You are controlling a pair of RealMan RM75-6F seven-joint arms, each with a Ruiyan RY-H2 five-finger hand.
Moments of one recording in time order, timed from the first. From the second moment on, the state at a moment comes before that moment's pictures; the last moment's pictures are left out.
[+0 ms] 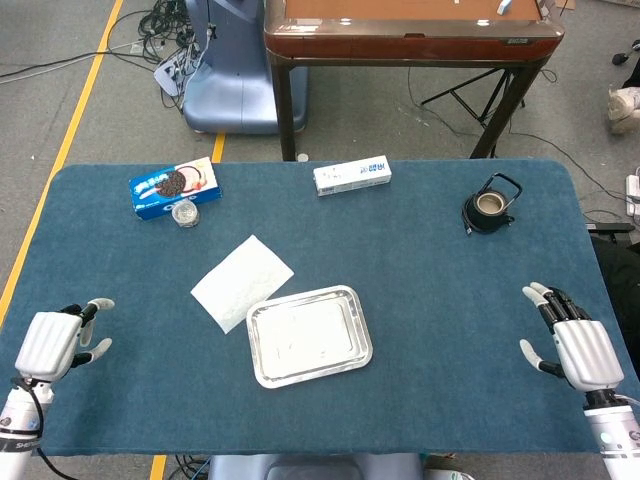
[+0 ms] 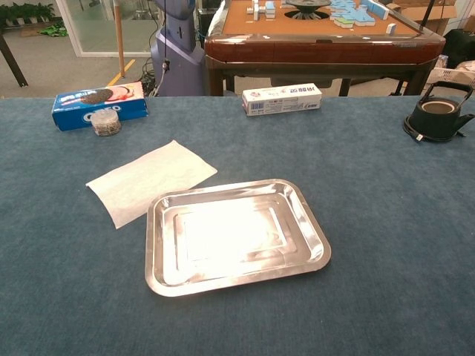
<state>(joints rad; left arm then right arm) -0.23 -1.25 -0.09 -1.38 1.59 1.44 0.00 0.12 -1.10 0.03 -1.61 -1.52 1.40 -0.01</state>
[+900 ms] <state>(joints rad) -0.49 -1.44 -0.06 -1.19 1.66 1.20 -0.03 0.13 -1.11 0.04 -1.59 -1.48 1.37 0.01</state>
